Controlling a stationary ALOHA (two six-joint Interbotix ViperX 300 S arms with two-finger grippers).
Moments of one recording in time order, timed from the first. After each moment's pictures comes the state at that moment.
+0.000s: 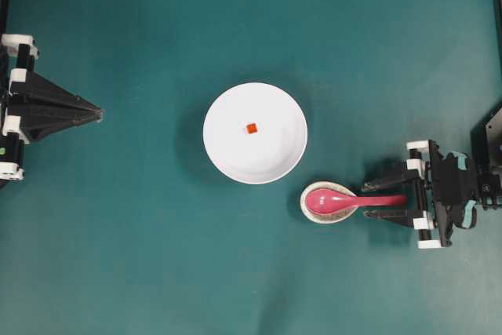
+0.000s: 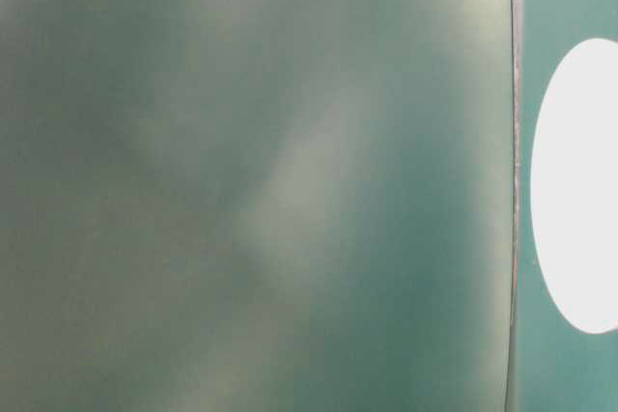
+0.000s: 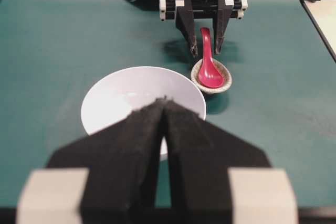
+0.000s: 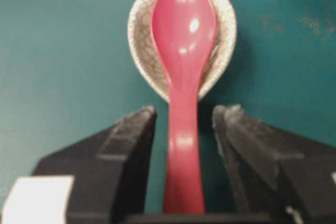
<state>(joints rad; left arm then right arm) -0.02 -0.96 1.16 0.01 -0.05 0.00 0.56 0.15 1.34 0.55 -1.08 0.01</state>
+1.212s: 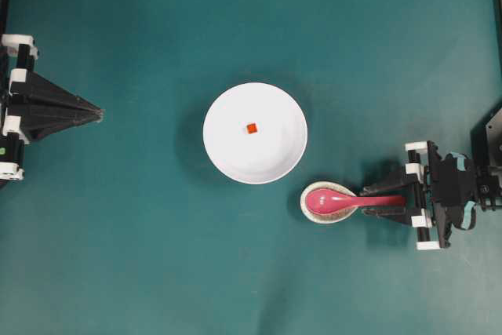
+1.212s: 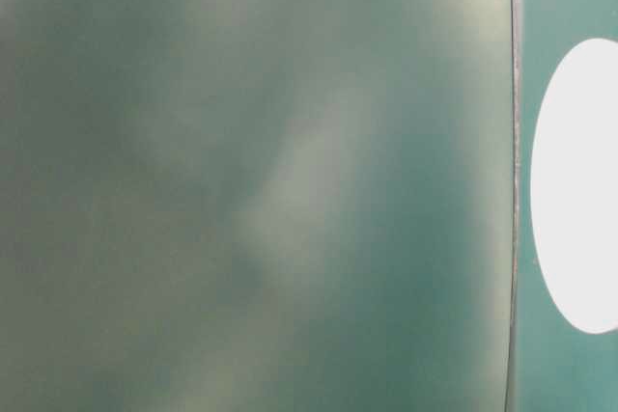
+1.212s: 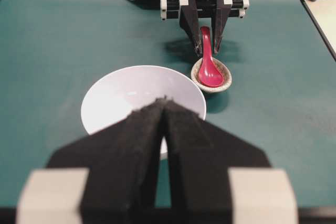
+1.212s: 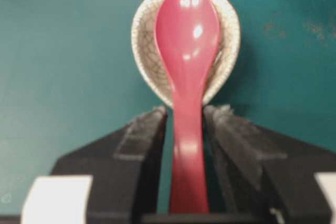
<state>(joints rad) -0.02 -0.96 1.16 0.01 -0.04 0.00 0.56 0.15 1.33 0.55 -1.08 0.01</state>
